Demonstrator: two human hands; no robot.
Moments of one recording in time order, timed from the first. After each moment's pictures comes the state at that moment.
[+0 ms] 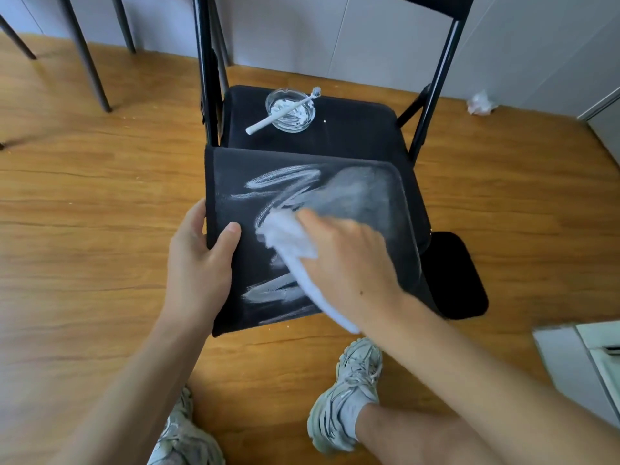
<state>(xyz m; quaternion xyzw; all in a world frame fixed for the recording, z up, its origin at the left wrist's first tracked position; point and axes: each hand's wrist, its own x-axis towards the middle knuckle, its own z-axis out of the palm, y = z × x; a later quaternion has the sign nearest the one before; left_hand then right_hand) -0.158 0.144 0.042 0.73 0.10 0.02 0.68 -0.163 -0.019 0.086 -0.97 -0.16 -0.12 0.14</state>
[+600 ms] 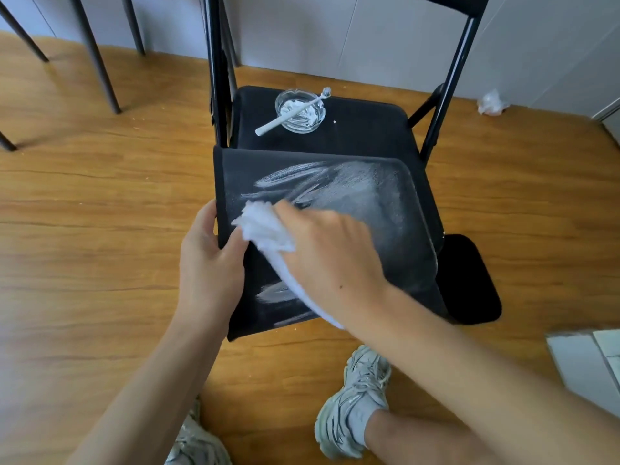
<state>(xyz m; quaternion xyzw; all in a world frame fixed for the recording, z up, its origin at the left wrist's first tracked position) -0.155 0.143 0.042 0.72 0.11 0.01 0.68 -0.146 0.008 0.082 -0.96 -0.18 -0.16 0.16</state>
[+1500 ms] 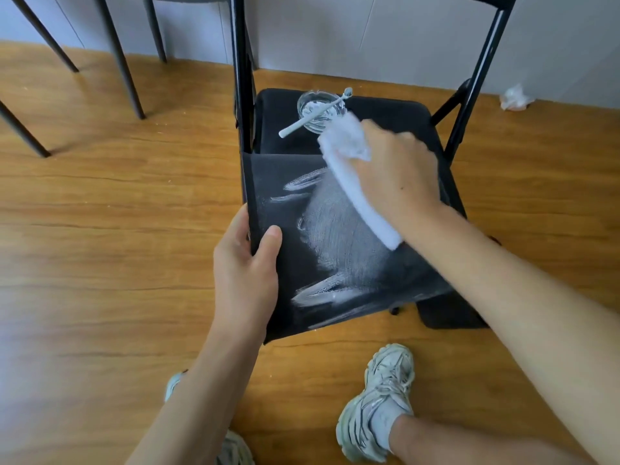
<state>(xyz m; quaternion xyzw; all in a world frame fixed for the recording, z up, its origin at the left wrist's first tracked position) -0.160 0.140 0.044 0.69 0.11 0.02 0.71 -0.066 -0.031 0.085 -0.98 -0.04 -0.16 0.07</state>
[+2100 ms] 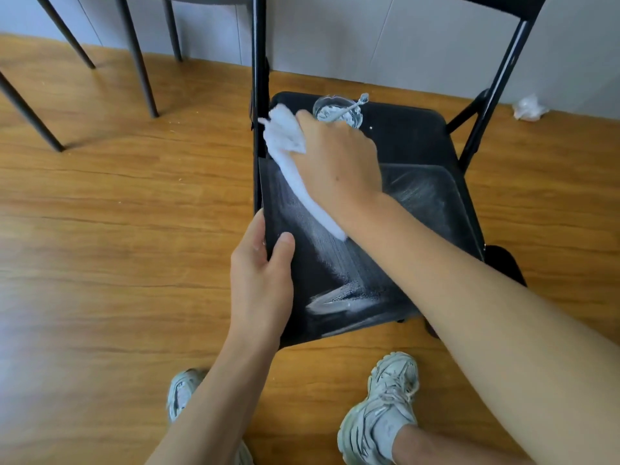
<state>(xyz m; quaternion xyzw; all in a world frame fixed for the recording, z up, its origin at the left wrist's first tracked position) -0.161 0.138 0.047 0.69 0.13 0.01 0.71 -0.051 0.045 0.093 -0.98 -0.14 -0.15 0.08</state>
